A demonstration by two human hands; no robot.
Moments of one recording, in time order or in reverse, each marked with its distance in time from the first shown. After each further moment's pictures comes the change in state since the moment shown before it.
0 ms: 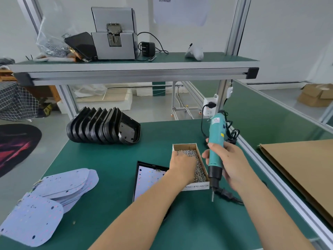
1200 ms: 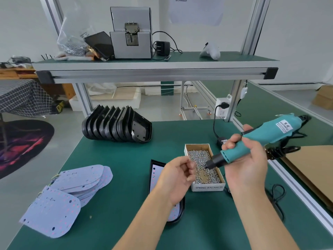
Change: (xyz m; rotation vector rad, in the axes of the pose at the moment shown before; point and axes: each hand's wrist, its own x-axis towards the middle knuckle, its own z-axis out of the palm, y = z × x) left_hand -0.088 -0.042 -0.016 -2.545 -0.084 -0.365; right_hand -0.022 -0.013 0.052 0.803 0.126 -0.364
